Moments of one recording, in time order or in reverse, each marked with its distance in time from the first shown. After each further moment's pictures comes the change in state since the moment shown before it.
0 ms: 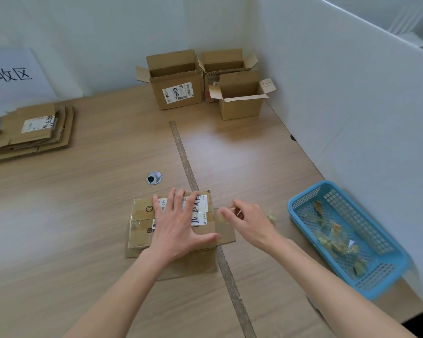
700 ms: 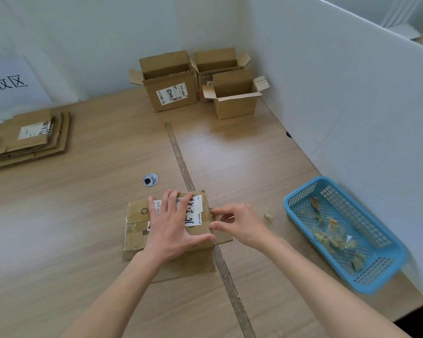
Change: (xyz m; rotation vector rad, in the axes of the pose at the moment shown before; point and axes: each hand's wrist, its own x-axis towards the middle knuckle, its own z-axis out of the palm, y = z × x) left_hand -0.002 -0.002 0.000 -0.066 0.038 0.022; right_hand 0.005 0.000 0.006 0.089 -0.086 0.014
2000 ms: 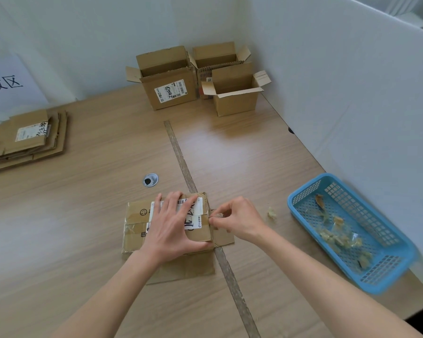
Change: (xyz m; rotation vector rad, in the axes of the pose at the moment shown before) left_hand 0.003 -0.009 -0.004 -0.057 0.053 0.143; right_hand 0.011 -0.023 -0.001 -0.013 0.023 0.127
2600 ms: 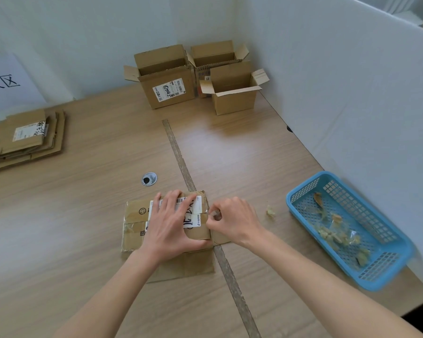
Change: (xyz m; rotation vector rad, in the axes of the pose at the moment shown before) left_hand -0.001 -0.001 0.004 0.009 0.018 -0.006; right_hand -0.006 -0.011 0.011 -0.417 0.110 -0.152
